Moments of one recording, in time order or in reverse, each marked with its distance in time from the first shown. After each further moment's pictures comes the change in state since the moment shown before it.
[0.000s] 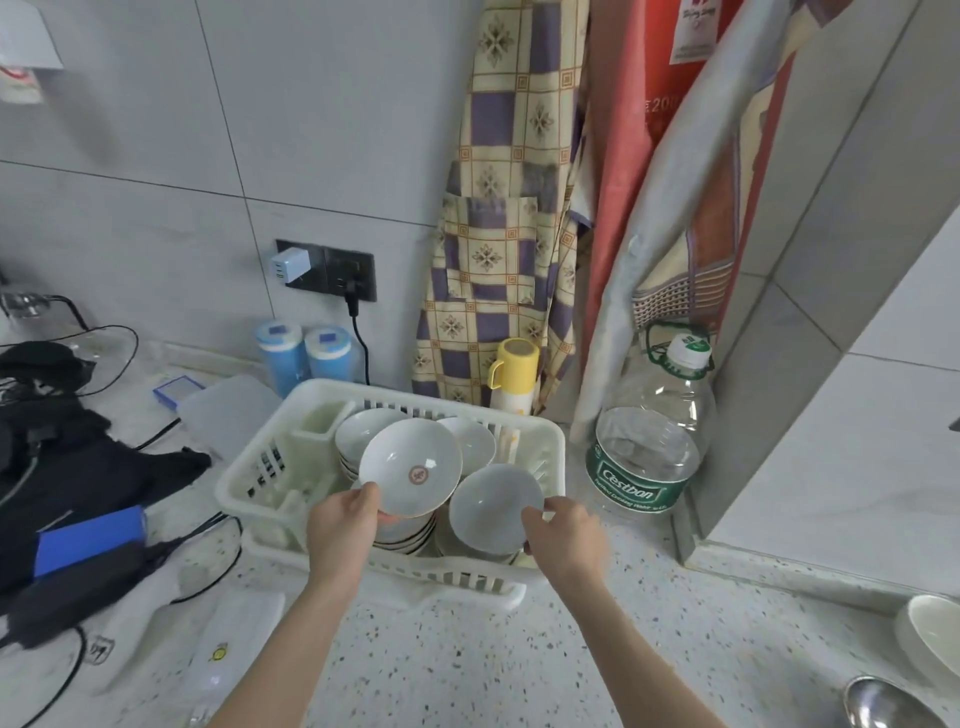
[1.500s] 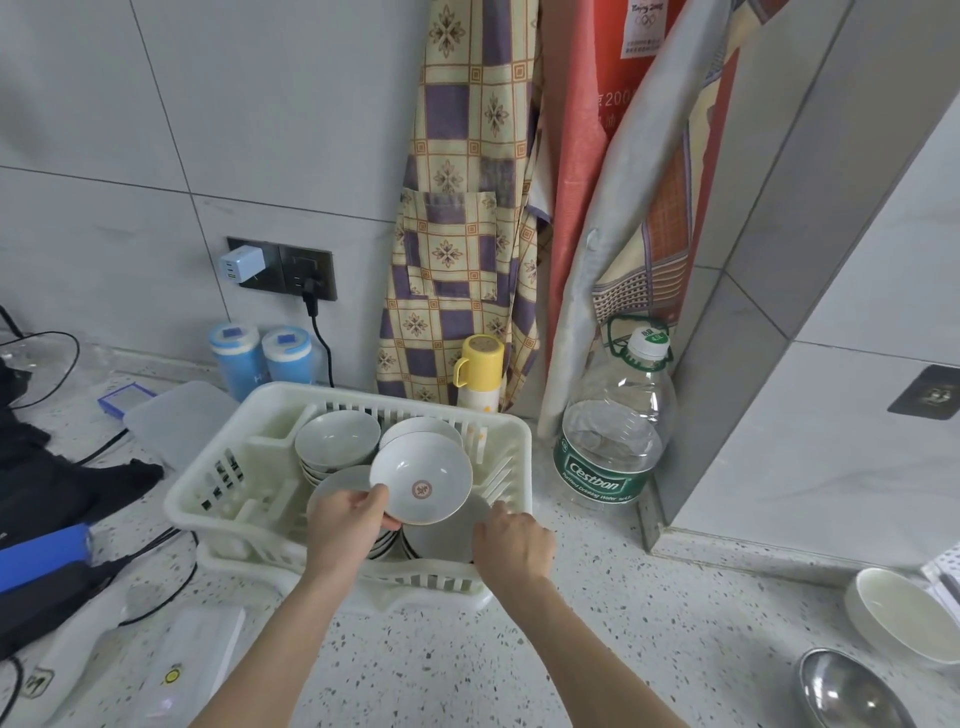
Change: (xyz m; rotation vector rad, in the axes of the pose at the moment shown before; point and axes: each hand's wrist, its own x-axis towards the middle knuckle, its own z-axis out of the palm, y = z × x) left_hand 0.001 -0.001 0.031 0.128 -0.179 0.060; right_hand 0.005 0.002 0.030 -0.547 -0.028 -0.182
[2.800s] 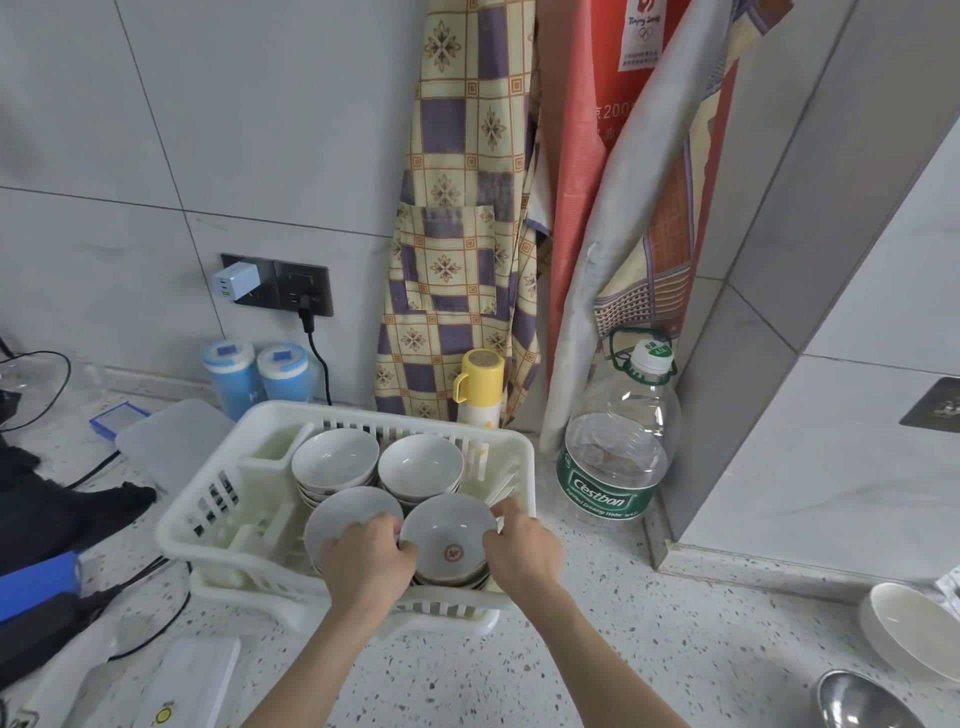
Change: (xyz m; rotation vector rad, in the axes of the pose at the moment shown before) left_hand 0.001 -0.004 0.021 0.837 -0.026 0.243; right_hand 0.019 0.006 -0.008 0.330 -0.026 0.055
